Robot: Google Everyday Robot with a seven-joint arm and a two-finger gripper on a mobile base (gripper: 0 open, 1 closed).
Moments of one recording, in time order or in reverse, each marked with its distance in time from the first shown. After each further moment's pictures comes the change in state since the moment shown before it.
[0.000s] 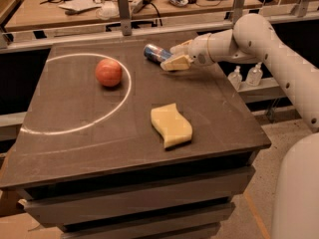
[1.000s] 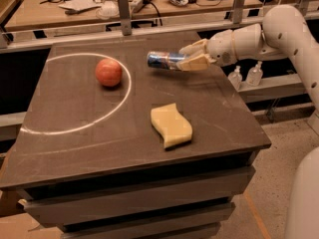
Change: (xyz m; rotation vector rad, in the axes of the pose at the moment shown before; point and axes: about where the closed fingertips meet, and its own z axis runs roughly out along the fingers) arm -0.002 0.032 -0.066 -0.185 -0.058 -0.076
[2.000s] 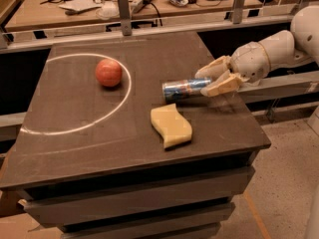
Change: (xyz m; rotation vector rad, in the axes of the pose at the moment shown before) arm 0.023 0.097 -0.067 -0.334 0.007 -0.168
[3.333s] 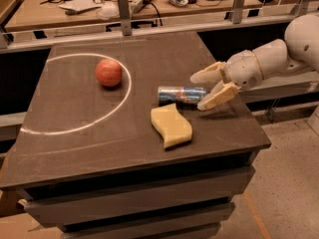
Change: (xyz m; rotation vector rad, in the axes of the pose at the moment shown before) arm 0.007 0.006 0.021 0.079 0.052 0.038
